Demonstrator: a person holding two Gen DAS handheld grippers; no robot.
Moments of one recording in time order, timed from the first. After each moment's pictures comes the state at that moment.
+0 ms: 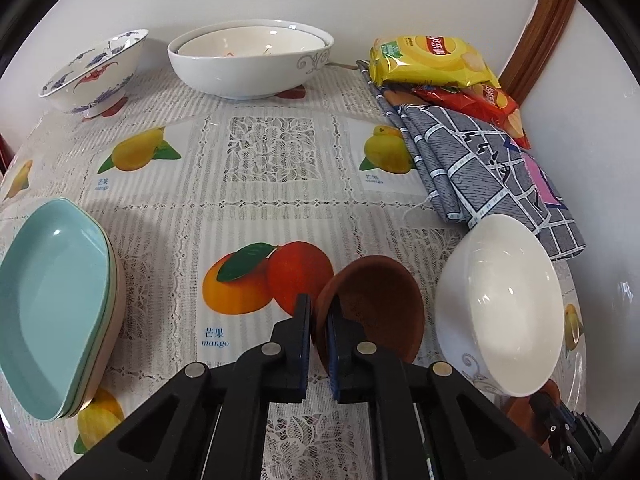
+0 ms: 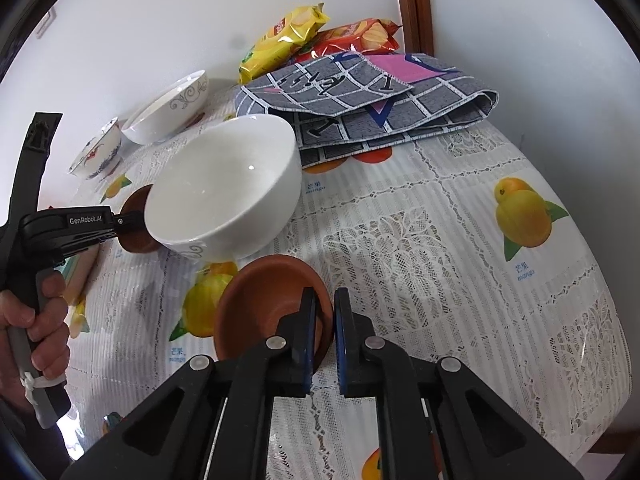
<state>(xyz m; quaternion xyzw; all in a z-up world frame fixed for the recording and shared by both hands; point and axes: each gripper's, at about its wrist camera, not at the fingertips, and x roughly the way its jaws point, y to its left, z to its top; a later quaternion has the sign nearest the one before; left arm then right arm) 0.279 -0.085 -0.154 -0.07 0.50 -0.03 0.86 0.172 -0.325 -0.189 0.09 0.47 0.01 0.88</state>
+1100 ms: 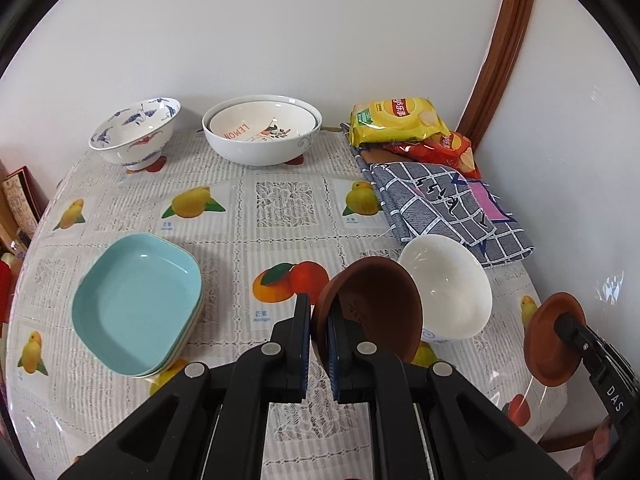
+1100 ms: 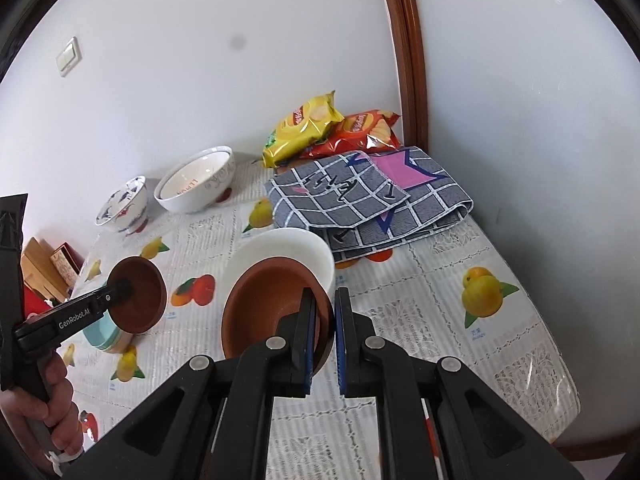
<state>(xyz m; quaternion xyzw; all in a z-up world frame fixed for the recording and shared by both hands) 0.203 -0.064 -0.064 -0.05 0.43 -0.04 0.90 0.150 -0.310 -0.081 0.09 0.39 -0.01 0.92</state>
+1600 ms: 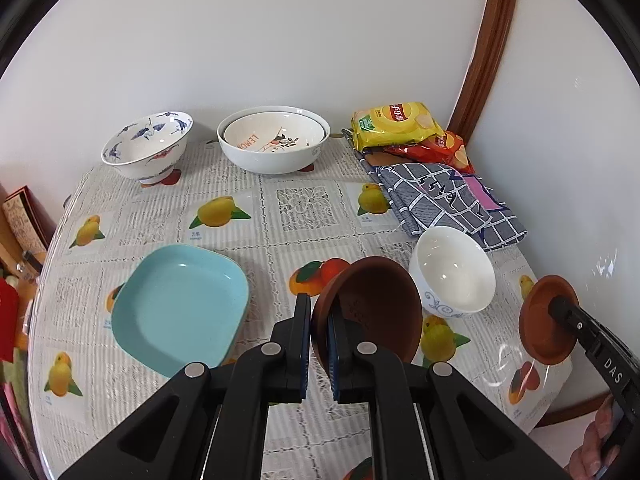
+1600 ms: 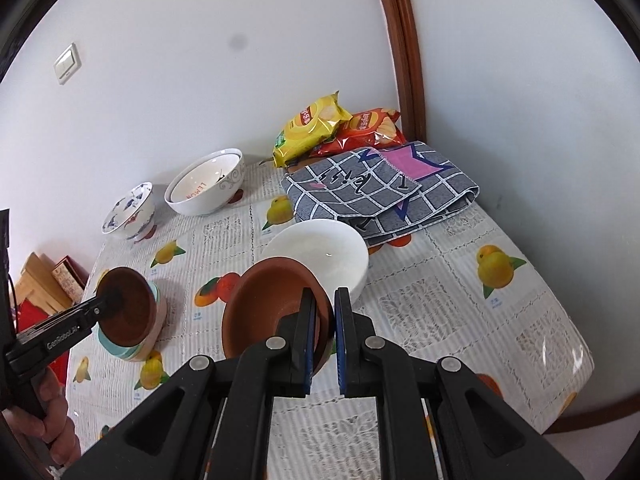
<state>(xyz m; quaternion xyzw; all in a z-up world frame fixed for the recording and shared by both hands) 0.186 -0.019 -0.047 -0.03 0.43 -0.07 0.90 0.131 -0.268 -0.070 0.12 0.39 -0.04 0.91</state>
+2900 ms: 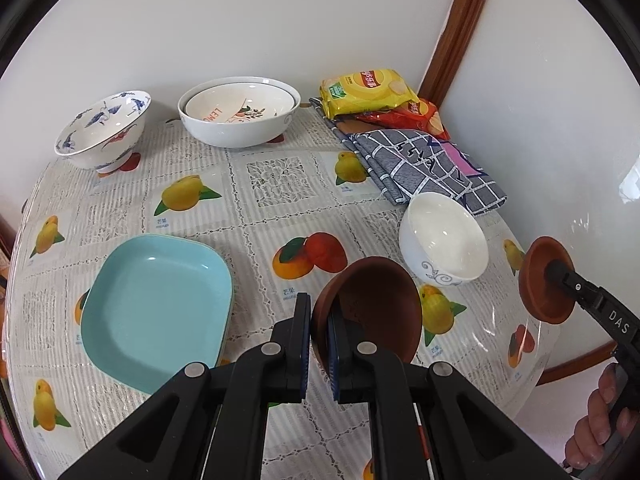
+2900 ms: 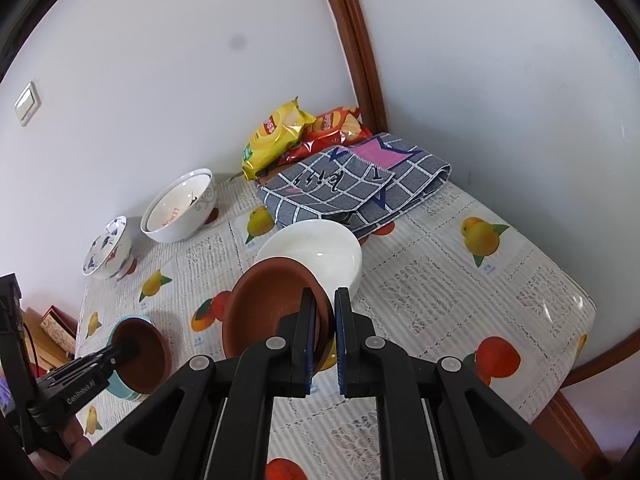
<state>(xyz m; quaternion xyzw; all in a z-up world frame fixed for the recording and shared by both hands) 0.206 -0.007 -0.073 -0.02 0.46 -0.15 0.87 0.129 -0.256 -0.073 0.17 0.38 -0.11 0.90</state>
